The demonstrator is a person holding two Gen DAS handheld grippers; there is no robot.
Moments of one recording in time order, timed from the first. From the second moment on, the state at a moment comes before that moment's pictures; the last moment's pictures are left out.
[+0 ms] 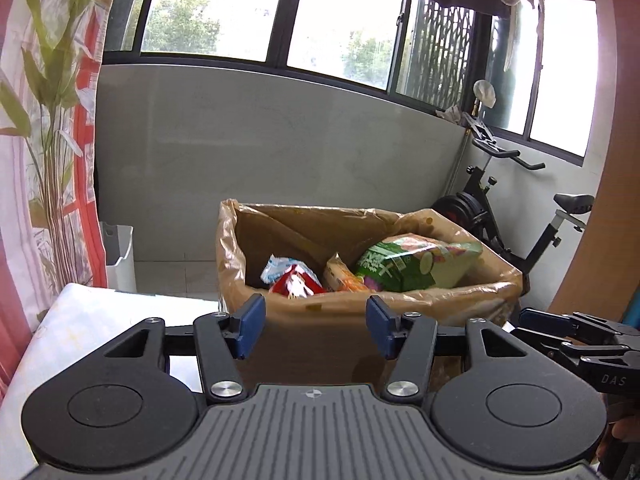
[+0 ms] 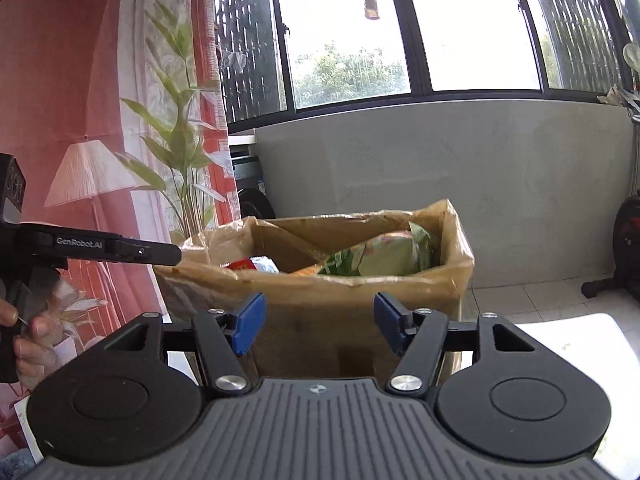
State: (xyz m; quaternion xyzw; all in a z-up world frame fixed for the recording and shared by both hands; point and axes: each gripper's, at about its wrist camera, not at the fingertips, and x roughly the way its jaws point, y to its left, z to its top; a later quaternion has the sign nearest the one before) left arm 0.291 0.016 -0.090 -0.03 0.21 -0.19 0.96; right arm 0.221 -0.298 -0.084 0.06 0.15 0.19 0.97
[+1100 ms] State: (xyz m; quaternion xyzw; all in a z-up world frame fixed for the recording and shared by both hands) left arm 0.275 0.028 -0.205 -0.05 0.36 -0.13 0.92; right arm 0.237 -0.237 -0.205 -0.08 0.37 0.25 0.89
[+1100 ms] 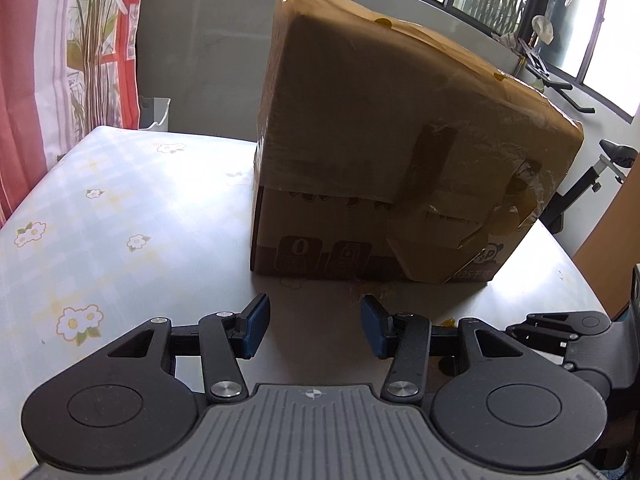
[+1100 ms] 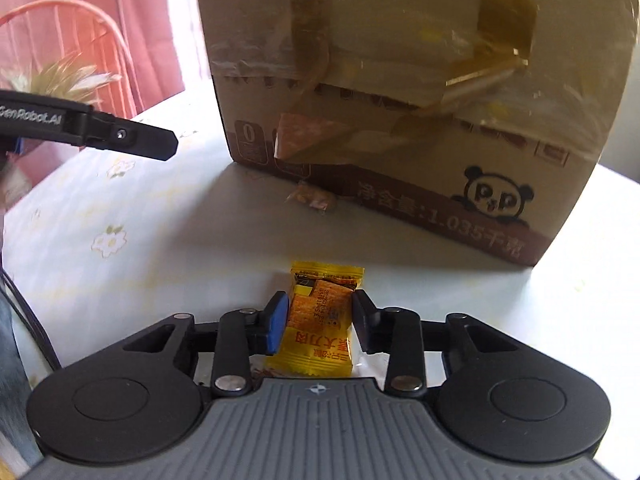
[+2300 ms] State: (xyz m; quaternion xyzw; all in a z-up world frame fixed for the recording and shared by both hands) left arm 0.334 -0.091 -0.267 0.04 0.39 -0.13 0.91; right arm 0.246 -0.317 -0.233 0.04 0.31 0.19 0.93
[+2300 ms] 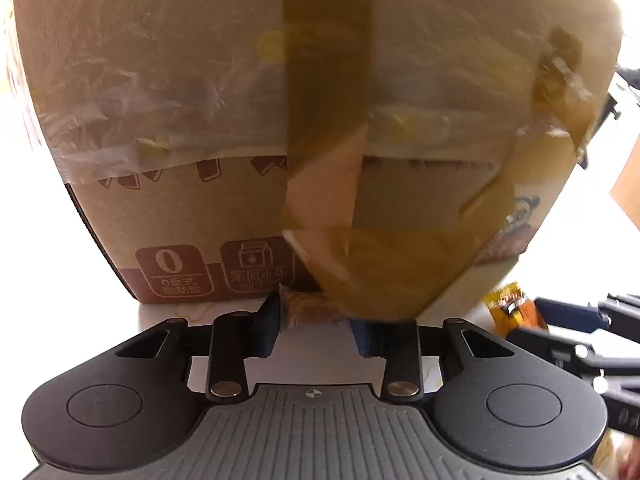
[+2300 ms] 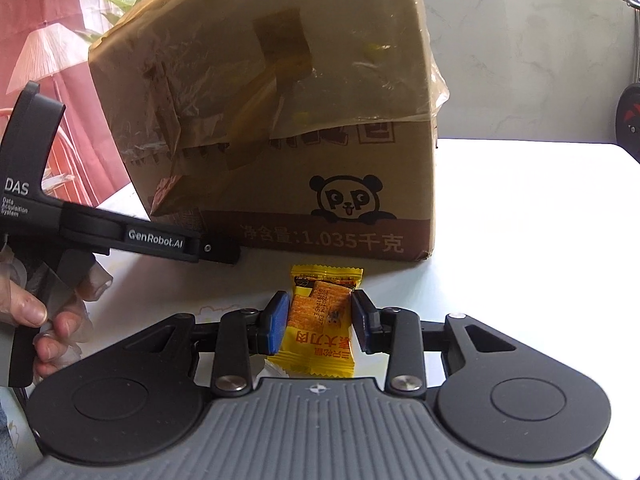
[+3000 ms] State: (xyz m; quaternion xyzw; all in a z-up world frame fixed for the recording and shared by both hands) left arm 0.262 -0.047 -0.213 0.00 0.34 -0.16 0.93; right arm 0.232 -0.329 -0.220 0.07 0.28 0.18 0.94
